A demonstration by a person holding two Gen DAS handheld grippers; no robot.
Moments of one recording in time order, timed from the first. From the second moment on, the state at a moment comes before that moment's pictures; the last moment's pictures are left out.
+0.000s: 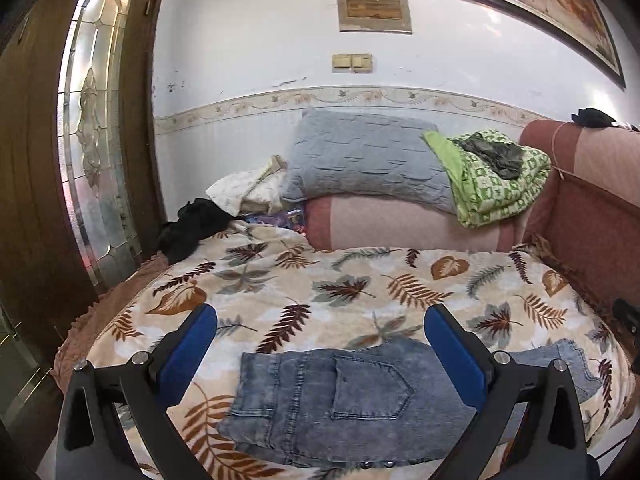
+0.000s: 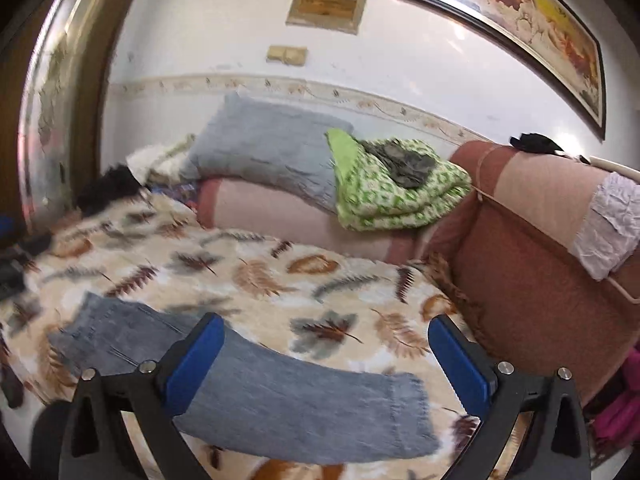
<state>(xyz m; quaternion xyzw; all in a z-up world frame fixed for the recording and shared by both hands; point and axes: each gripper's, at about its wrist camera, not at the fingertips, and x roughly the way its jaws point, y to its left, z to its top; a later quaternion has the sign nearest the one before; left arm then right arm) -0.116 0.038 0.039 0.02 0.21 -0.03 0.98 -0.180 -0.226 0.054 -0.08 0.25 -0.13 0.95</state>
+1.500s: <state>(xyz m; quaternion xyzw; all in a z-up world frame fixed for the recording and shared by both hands) -0.108 0.037 0.030 0.04 0.23 -0.04 0.97 -0.275 -0.368 0.143 0.00 0.16 -0.31 0.94</state>
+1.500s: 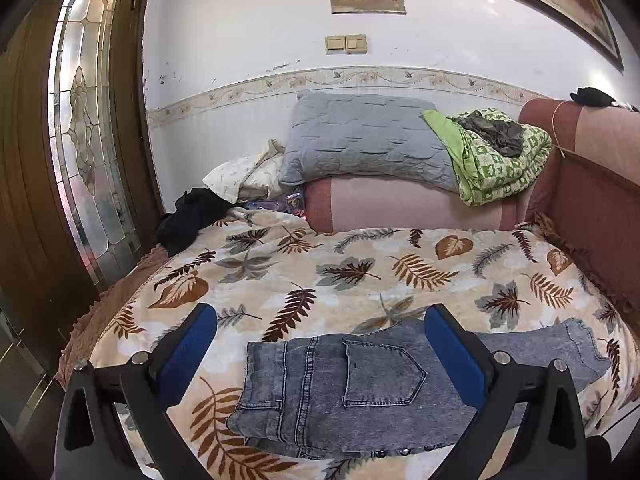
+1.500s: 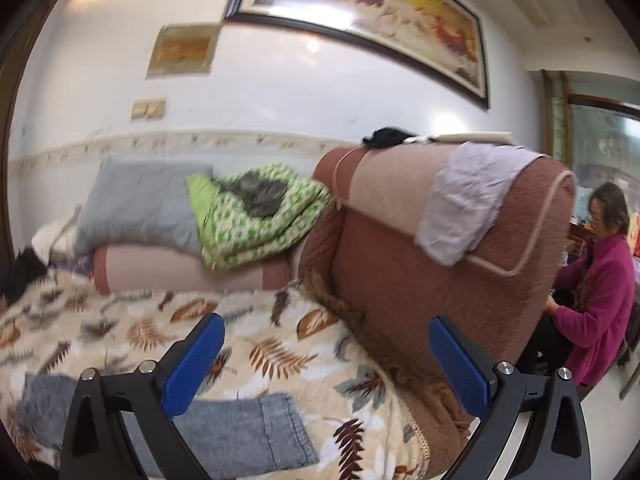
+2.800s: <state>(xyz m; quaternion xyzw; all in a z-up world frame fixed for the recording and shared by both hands) -0.106 0.120 0.017 0.04 0.30 0.06 0.95 -0.247 -0.394 -0.007 0.18 0.38 -0.12 0.90</state>
